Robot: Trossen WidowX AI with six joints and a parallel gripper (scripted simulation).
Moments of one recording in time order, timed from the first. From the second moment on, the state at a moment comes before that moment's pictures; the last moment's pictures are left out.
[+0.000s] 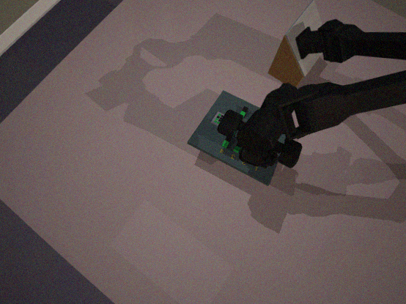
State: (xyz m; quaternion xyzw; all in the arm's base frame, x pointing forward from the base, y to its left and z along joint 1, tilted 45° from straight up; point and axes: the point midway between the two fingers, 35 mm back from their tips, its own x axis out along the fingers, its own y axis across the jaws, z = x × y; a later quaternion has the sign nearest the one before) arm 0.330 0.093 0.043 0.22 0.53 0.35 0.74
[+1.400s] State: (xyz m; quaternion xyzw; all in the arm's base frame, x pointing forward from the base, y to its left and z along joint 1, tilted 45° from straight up) arm 0.326 0.030 0.005 0.23 0.51 0.34 0.76
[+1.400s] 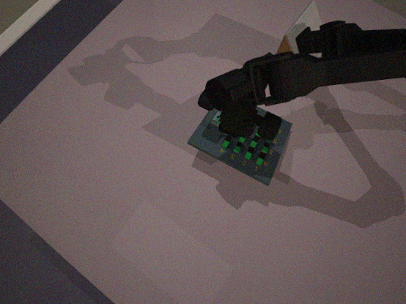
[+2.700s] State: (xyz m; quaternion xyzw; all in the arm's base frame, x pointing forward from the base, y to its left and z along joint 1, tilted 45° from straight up) arm 0.328 0.046 -0.008 0.23 0.51 0.34 0.76
